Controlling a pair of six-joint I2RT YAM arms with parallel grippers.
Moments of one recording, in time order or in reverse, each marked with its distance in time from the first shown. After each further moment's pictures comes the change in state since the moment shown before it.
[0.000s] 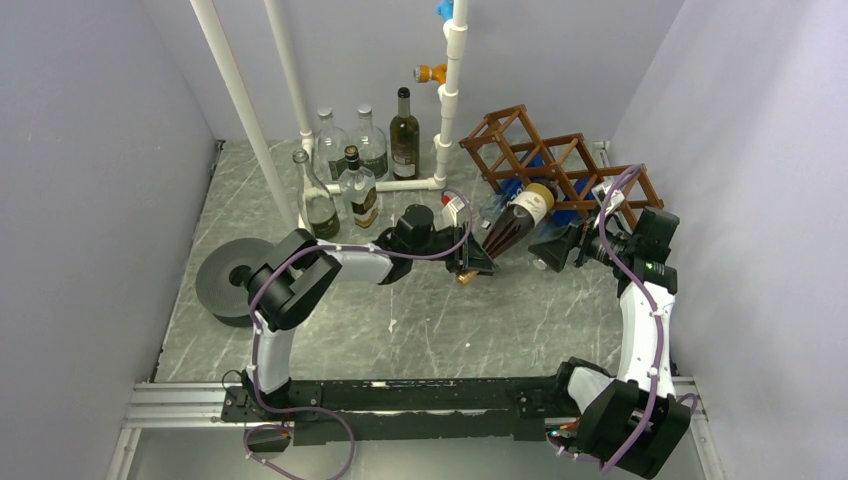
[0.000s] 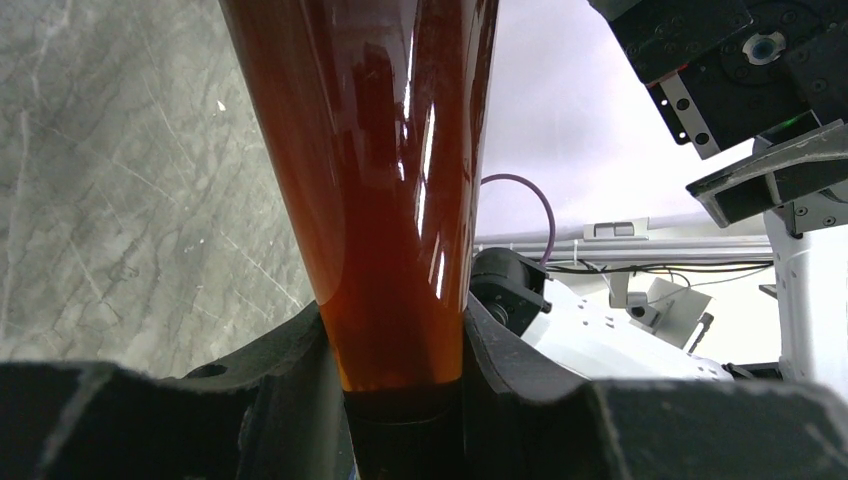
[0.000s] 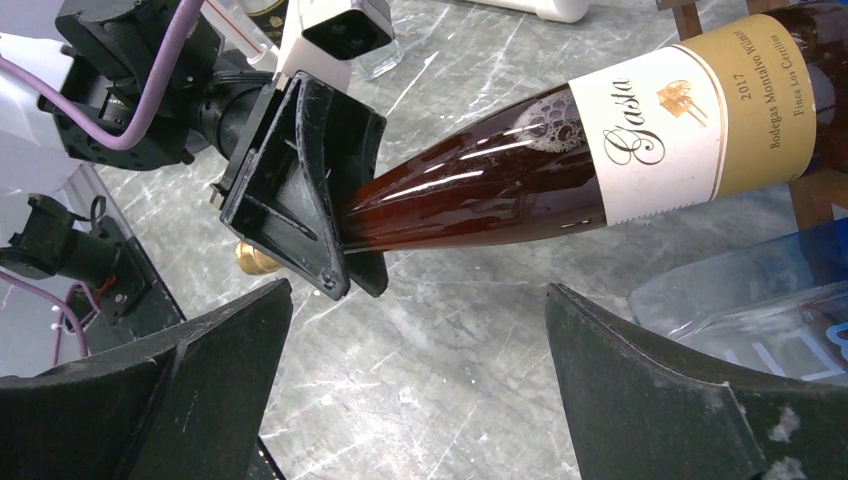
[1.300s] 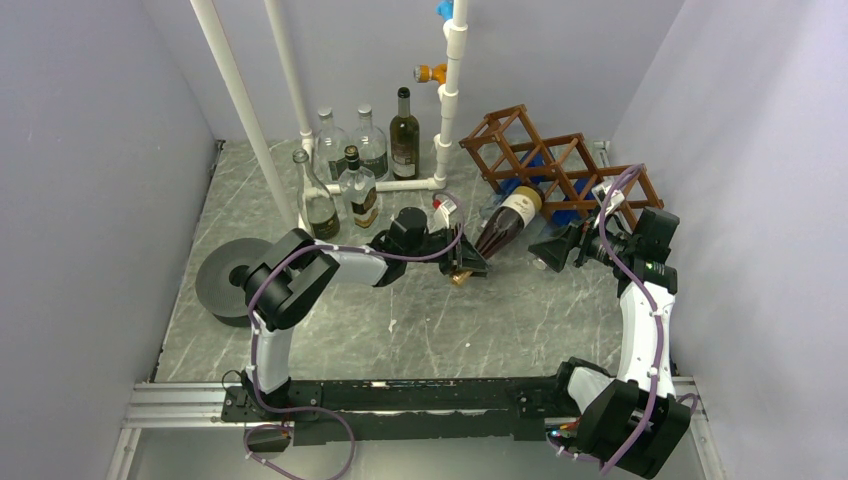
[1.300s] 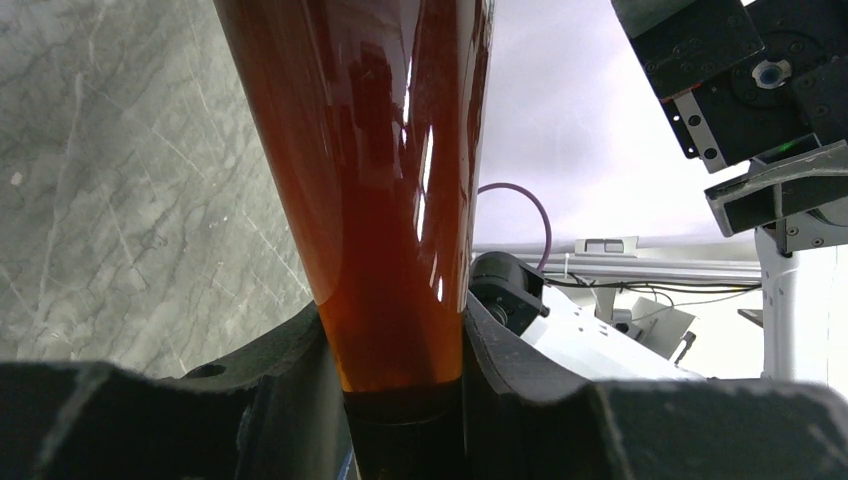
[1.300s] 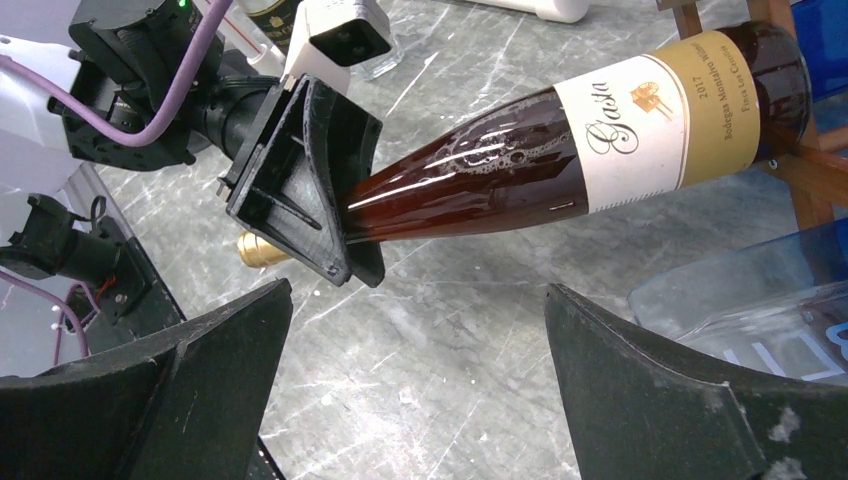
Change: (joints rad) left arm 0.015 -0.014 -0.057 0.020 -0.012 -0.052; right arm 0.000 0.000 0.000 0.000 0.000 0.000
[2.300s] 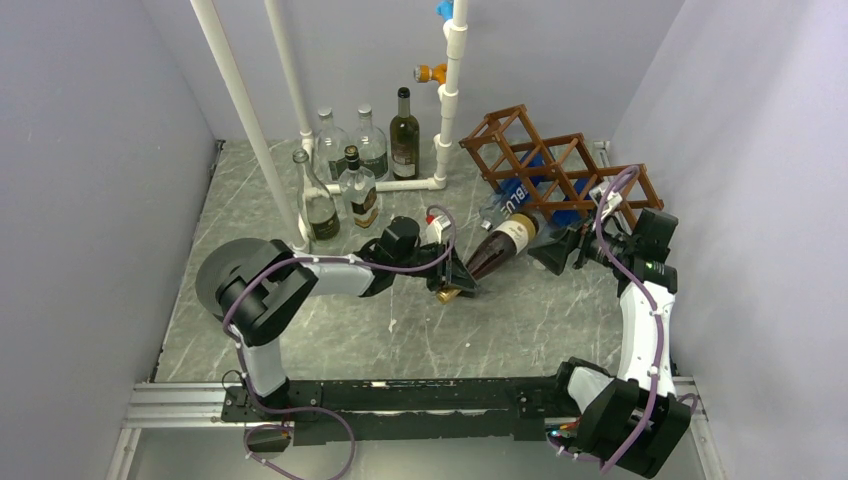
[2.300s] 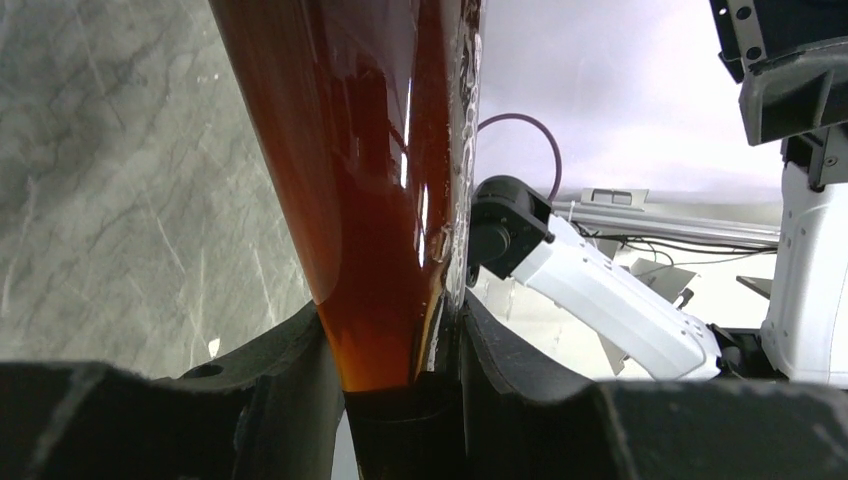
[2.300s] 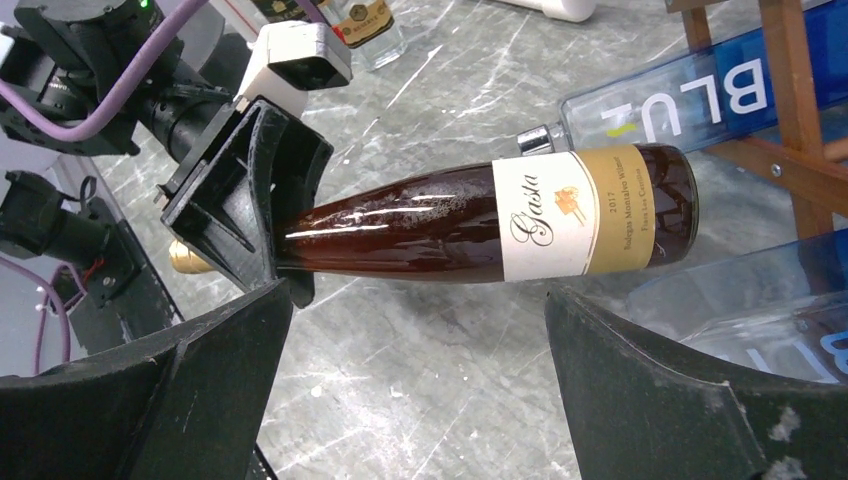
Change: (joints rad) left arm -0.011 -0.140 -0.130 -0.127 0.045 0.015; right arm 0.000 0.003 0.000 -0.019 -0.008 -0.056
